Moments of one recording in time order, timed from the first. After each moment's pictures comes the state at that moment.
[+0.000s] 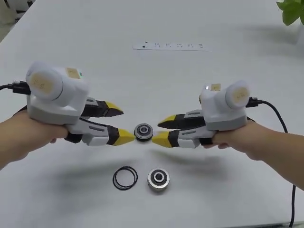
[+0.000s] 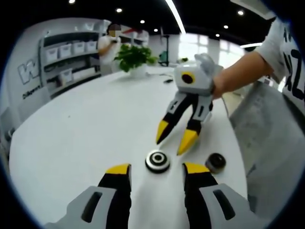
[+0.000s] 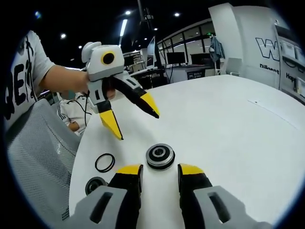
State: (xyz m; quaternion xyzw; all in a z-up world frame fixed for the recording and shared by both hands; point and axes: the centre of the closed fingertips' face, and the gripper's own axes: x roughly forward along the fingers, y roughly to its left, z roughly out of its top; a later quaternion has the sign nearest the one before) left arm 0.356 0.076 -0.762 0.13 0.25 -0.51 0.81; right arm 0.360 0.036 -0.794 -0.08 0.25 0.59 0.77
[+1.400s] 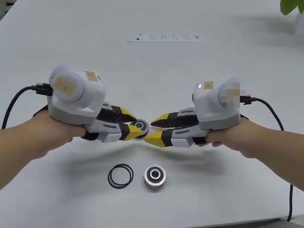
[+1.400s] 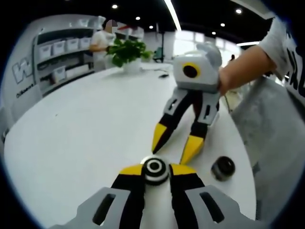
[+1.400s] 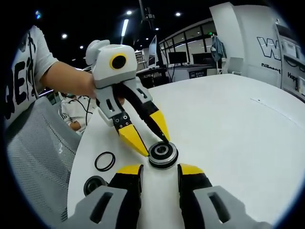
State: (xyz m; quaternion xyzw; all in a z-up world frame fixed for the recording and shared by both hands) left arm 0.364 0.045 -0.788 0.14 0.26 -0.53 0.79; right arm 0.357 0.040 -0.802 -0.08 0.25 0.59 0.76
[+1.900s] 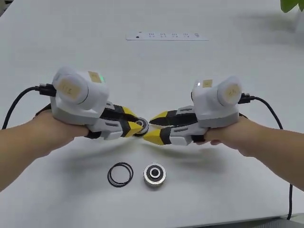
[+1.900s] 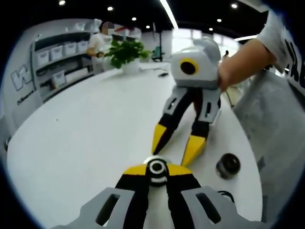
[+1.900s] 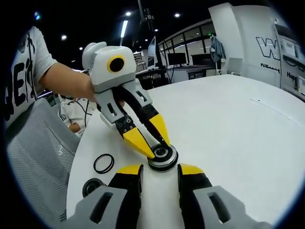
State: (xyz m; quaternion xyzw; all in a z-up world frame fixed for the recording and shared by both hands) left arm 0.367 0.044 -0.791 0.16 0.25 -0.53 0.80; right arm 0.359 0.044 -0.802 -0.07 0.25 0.59 0.76
